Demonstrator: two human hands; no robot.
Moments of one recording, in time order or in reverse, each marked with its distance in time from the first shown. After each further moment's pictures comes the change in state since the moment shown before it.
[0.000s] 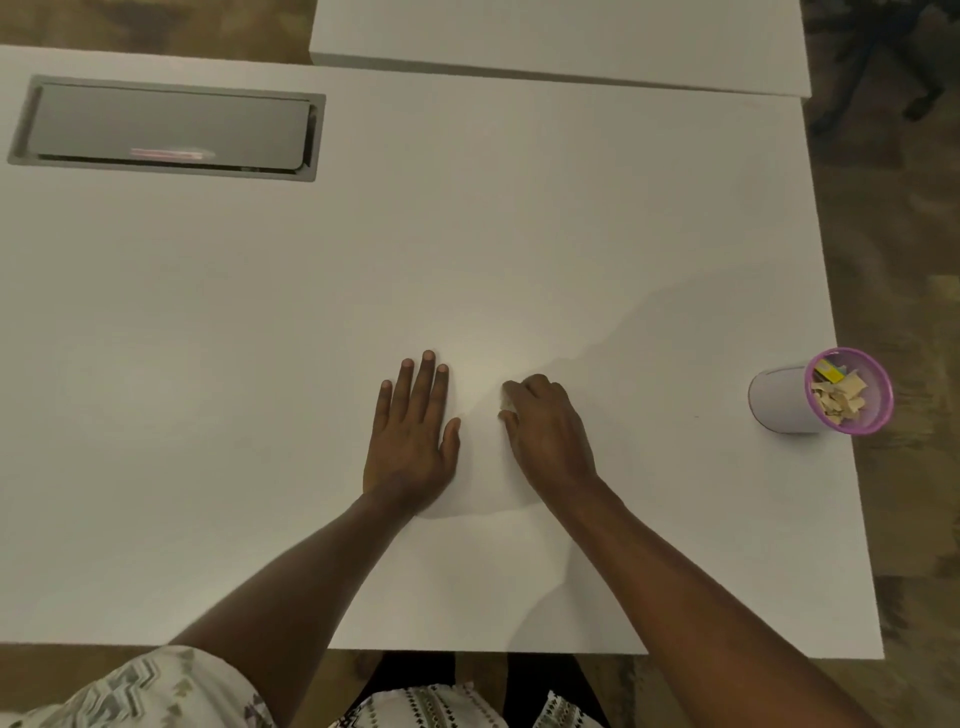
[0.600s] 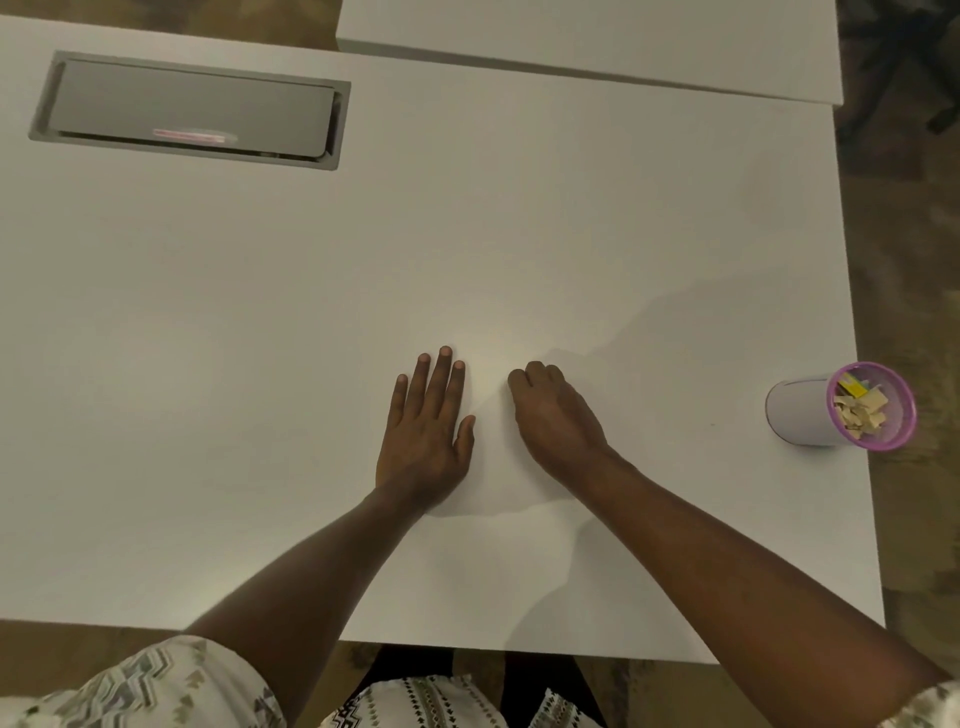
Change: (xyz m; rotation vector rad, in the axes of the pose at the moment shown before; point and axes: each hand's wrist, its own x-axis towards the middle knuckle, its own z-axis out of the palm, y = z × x) left_hand 0.000 -0.001 -0.001 0.000 0.003 0.004; right_hand 0.025 -0.006 -0.002 -0.267 -0.010 -0.261
